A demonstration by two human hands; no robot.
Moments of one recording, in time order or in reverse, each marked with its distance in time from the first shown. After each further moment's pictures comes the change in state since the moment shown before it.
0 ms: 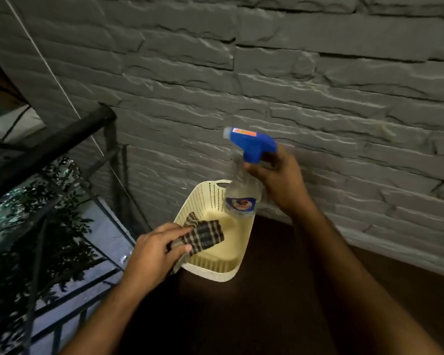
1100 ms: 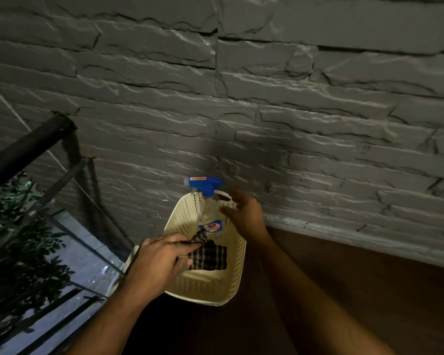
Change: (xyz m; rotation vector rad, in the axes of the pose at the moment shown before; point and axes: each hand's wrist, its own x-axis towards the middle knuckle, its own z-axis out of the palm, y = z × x) left_hand 0.075 -0.044 0.032 0.332 -0.196 0.264; right_hand 0.031 0.127 0.069 -0.178 0.059 0.312
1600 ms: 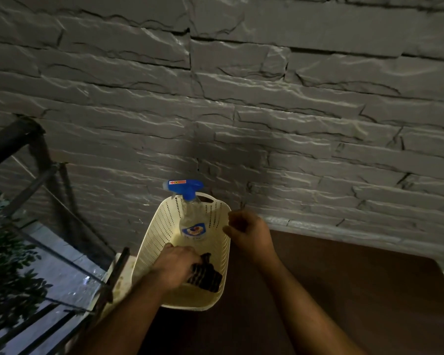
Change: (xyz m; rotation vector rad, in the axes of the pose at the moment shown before) left_hand 0.056 0.021 0.065 0.213 -0.427 0.059; right_hand -0.045 0.025 -0.042 -0.056 0.025 0.027
